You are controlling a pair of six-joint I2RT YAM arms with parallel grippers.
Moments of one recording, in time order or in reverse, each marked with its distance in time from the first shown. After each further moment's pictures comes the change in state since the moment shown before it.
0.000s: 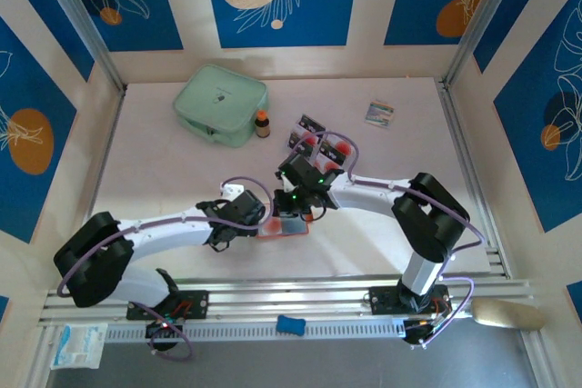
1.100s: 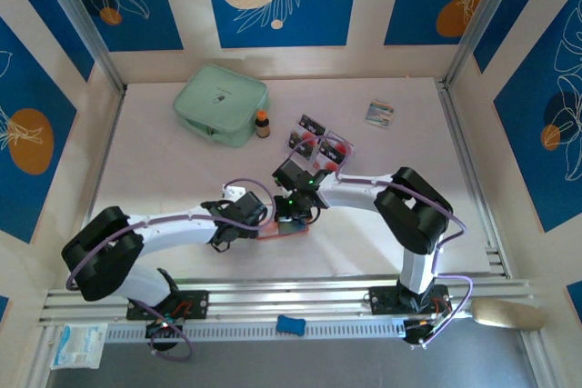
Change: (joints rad) left arm 0.000 0.055 0.000 0.009 0.000 0.008; right arm 0.027 0.107 0.052 -0.074 0.068 -0.006
